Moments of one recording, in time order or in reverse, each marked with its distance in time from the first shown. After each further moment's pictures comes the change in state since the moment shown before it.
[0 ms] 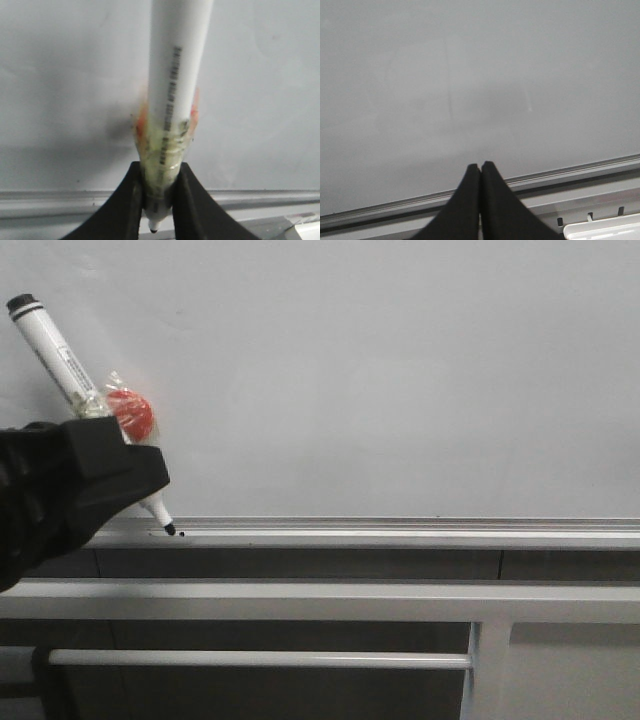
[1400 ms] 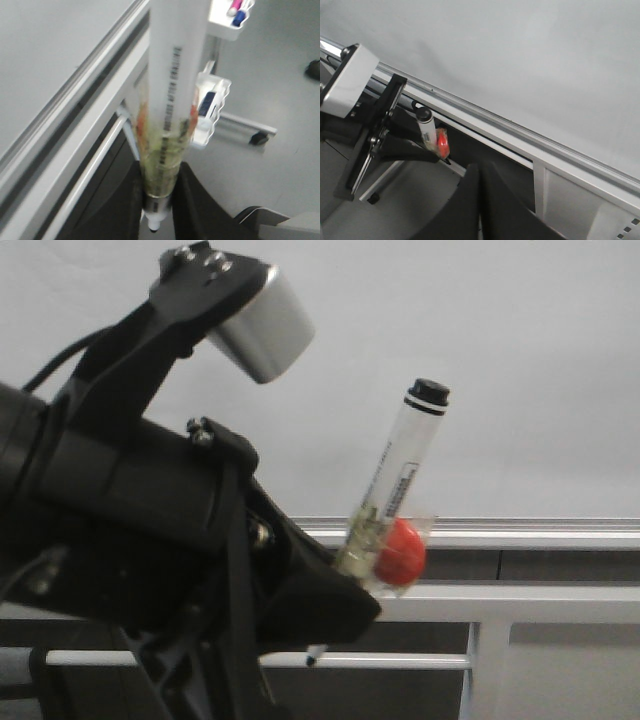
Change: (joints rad) left arm 0.006 -0.103 -0.376 0.873 0.930 0.187; right arm 0.010 0.381 -0.304 0.724 0.434 -0.878
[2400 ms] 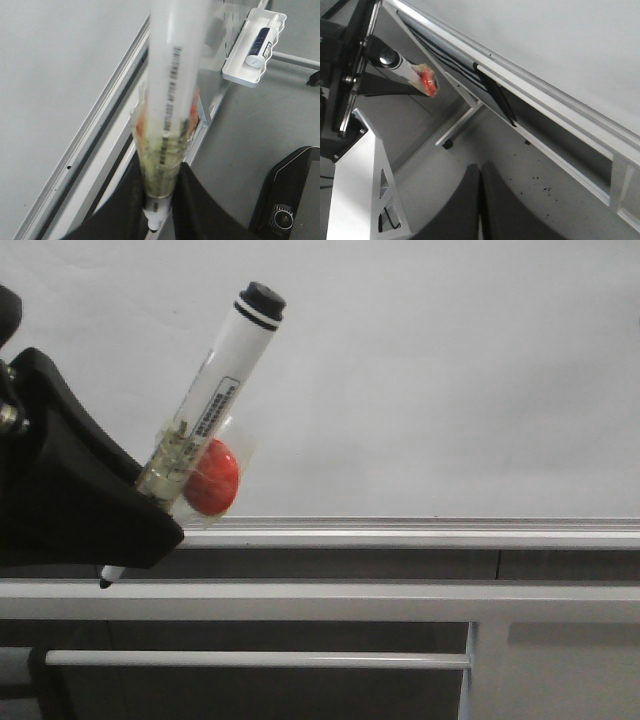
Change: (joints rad) left arm -0.054 -0.345 -0.026 0.068 0.570 0.026; right arm 0.104 0.401 0.000 0.227 0.036 -0.270
